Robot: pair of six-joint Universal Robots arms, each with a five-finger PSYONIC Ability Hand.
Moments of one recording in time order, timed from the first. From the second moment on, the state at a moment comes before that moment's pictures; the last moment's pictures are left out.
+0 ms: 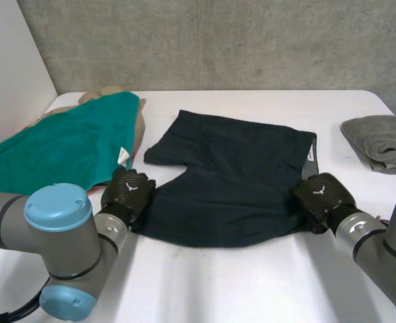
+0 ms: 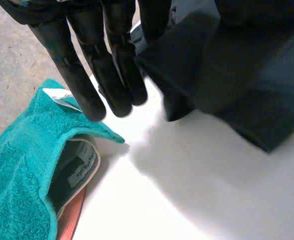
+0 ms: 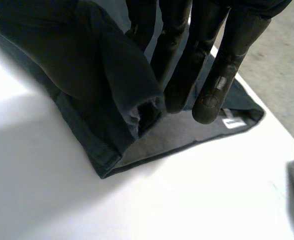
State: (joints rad) left arm 4.21 -2.11 -1.77 3.62 -1.63 3.69; right arm 1.79 -1.20 1.89 -0.30 1.32 2.48; left_hand 1.07 1.11 1.11 1.11 0.92; right_hand 0.92 1.07 1.18 1.19 0.96
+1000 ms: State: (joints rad) left arm 4.02 -1.75 -2.01 3.42 -1.61 3.50; right arm 1.81 -1.22 1.80 -0.10 1.39 2.59; left_hand 0.61 0.60 0.60 0.60 0.42; right_hand 0.99 1.17 1.19 1.19 1.00
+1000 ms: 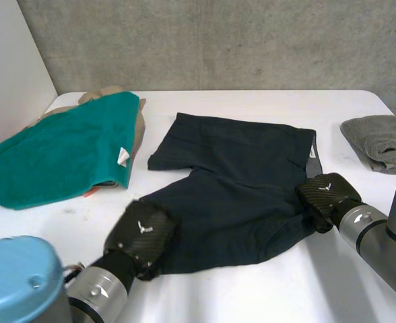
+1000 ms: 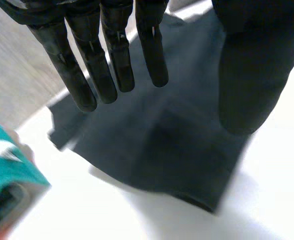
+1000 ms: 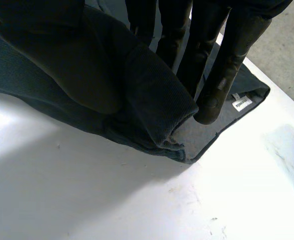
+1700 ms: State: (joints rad) left arm 4.05 -1.90 -1.92 3.49 -1.62 3.51; right arm 1.82 -1.24 1.81 -0.08 1.39 2.57; left_hand 1.13 1.19 1.18 1.19 0.96; right_hand 0.99 1.17 1.19 1.19 1.00
